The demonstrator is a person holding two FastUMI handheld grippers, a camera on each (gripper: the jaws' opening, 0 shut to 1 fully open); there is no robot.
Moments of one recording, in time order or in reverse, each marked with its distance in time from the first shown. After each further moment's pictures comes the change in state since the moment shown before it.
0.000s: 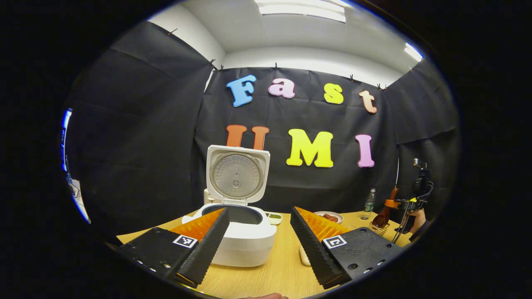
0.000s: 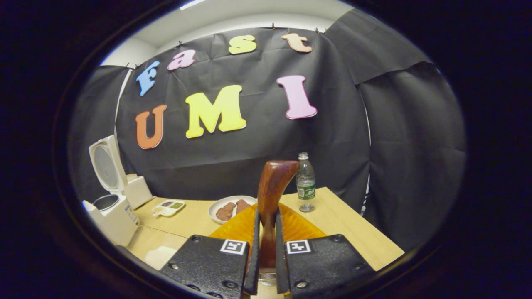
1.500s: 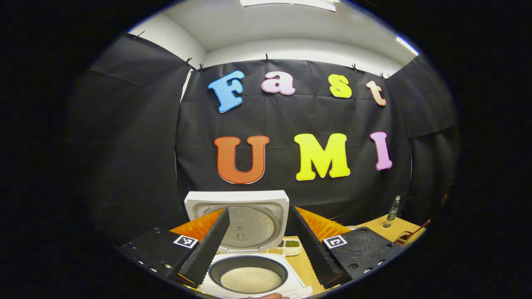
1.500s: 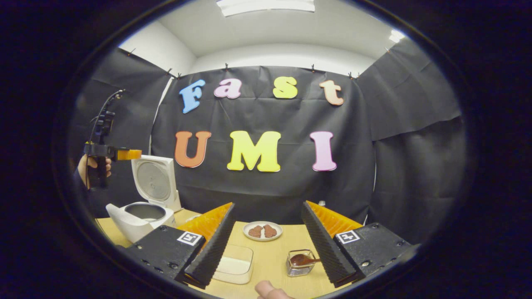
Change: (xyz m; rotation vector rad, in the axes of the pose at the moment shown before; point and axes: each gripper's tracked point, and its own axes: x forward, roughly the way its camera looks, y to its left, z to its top) left arm 0.204 0.038 0.126 0.111 0.002 -0.036; right arm -0.188 0.131 0.116 -0.217 -0.208 0.103
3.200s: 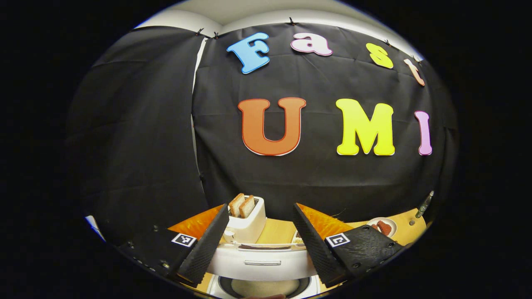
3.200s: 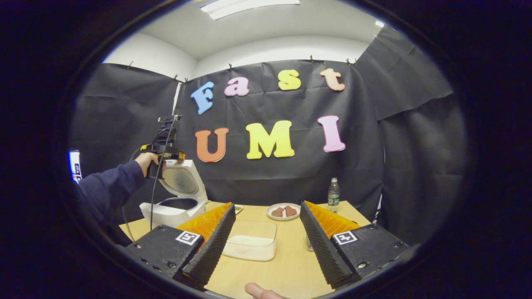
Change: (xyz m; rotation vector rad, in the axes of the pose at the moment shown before) left arm 0.071 0.049 -0.070 -0.003 0.306 0.191; right arm -0.113 0.019 -0.028 0.144 0.067 0.106
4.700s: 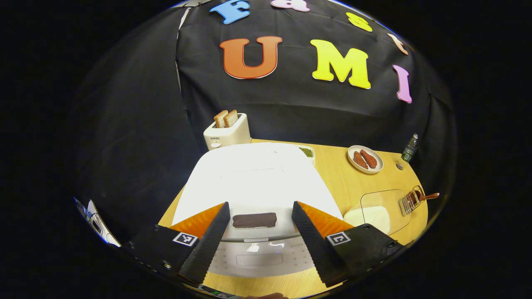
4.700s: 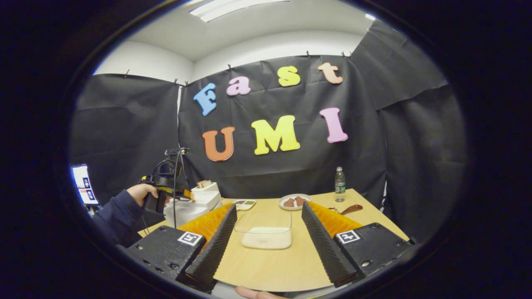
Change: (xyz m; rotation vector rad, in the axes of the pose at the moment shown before) left arm -0.112 -0.016 -0.174 0.047 0.411 -0.115; right arm -0.040 0.033 -0.006 0.047 0.051 0.024
